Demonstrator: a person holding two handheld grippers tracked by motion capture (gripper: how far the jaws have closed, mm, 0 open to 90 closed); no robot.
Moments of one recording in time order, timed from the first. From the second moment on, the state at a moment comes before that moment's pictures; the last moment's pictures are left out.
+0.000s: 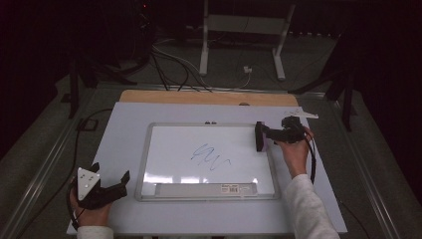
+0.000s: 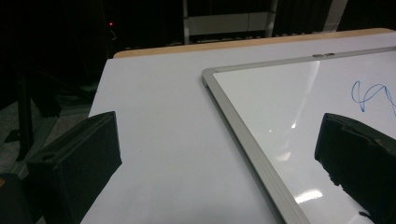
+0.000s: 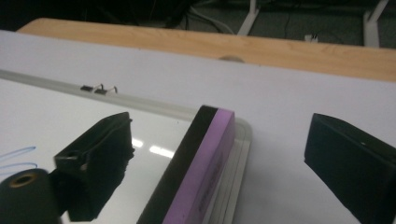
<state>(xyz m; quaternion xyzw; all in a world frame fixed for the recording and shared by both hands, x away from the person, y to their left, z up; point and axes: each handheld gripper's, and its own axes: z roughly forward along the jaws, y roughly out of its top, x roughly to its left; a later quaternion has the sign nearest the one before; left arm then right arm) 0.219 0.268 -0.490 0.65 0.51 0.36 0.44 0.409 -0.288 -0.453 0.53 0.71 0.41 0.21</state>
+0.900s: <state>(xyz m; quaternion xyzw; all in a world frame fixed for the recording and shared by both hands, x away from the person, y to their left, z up) 0.219 0.268 -0.491 0.65 0.51 0.36 0.44 0.408 -0.284 -0.472 0.57 0.73 0.37 0.14</state>
